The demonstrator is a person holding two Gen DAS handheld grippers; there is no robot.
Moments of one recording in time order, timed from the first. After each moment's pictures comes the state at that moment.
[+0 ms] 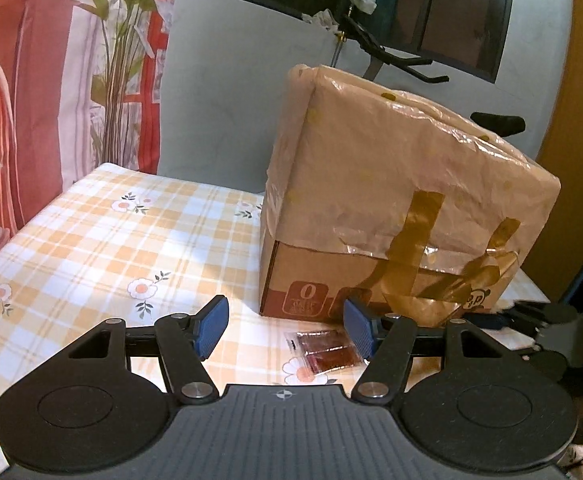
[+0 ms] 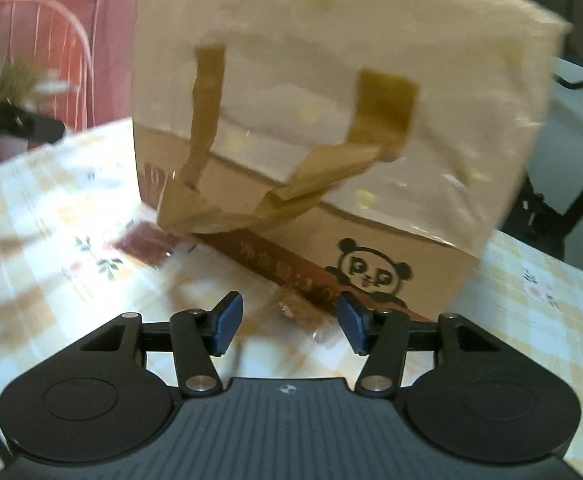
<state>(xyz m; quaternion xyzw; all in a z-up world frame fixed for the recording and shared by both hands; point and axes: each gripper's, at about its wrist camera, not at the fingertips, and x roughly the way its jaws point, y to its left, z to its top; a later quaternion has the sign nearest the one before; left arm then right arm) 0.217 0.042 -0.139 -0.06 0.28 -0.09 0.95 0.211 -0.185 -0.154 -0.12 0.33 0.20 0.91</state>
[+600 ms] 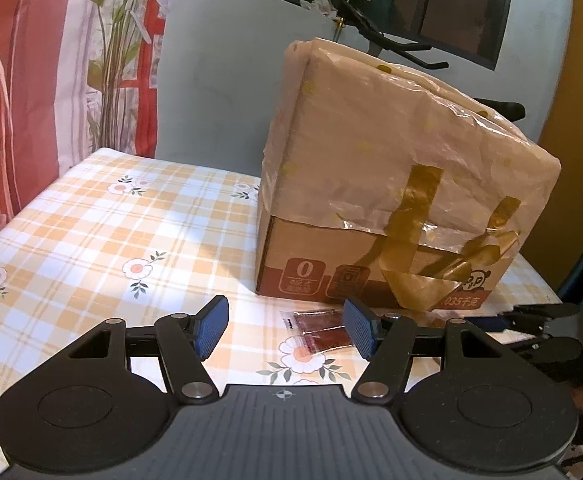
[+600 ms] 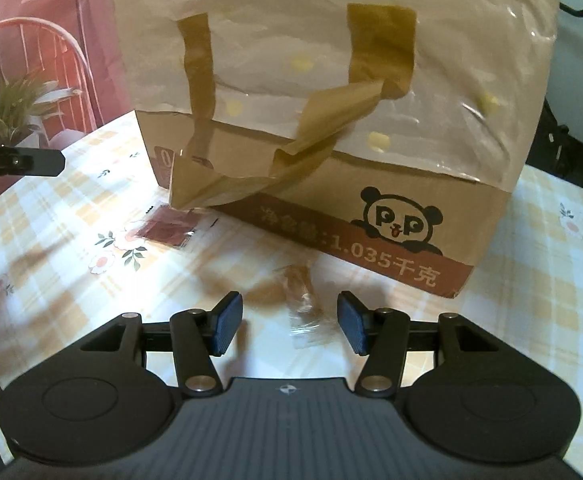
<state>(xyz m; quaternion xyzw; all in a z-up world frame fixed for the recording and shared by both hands) 0.215 0.036 -0.149 -0.06 0.30 -0.09 0.95 0.215 -0.200 -0.154 -0.04 0.39 0.22 0.89</state>
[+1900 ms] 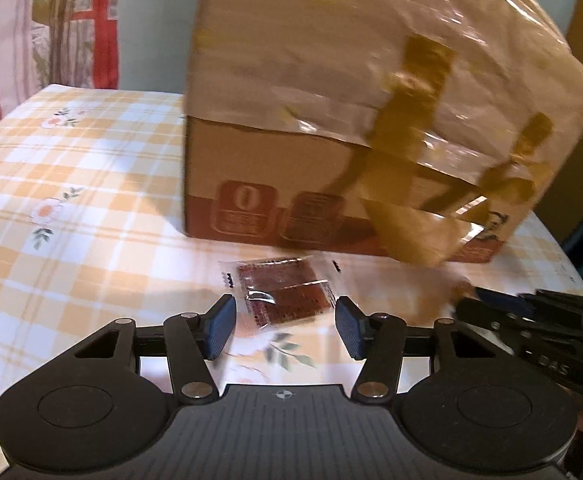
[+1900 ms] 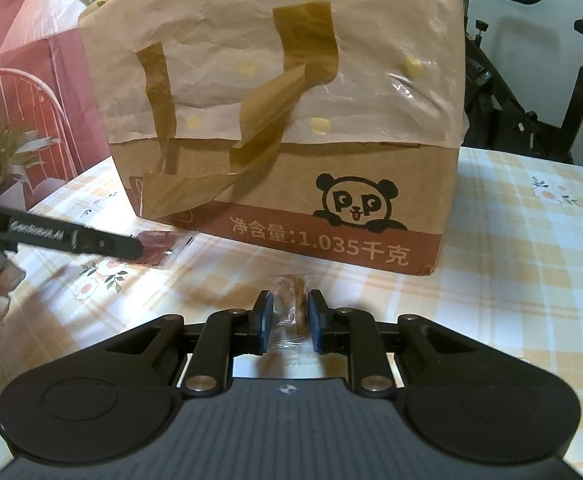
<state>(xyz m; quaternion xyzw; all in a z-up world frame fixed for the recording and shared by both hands) 0.263 -0.009 -0.205 -0.05 0.39 -0.13 0.91 0.199 -0.223 -0.167 0.03 0.35 0.18 0.92</state>
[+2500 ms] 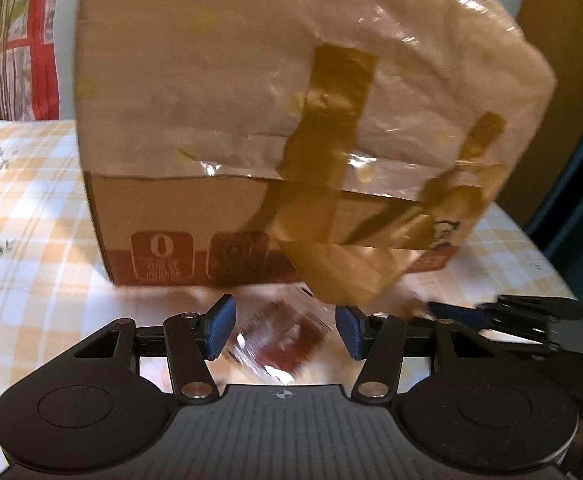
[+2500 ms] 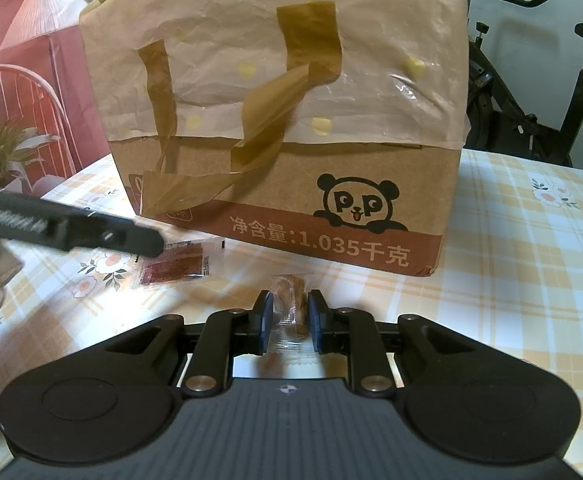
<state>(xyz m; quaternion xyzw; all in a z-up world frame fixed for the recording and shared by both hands) 0.286 -0.033 -0.198 -0.02 0.37 -0.19 0.91 0.199 -0.222 -0.167 0.03 0.35 0.18 0.92</state>
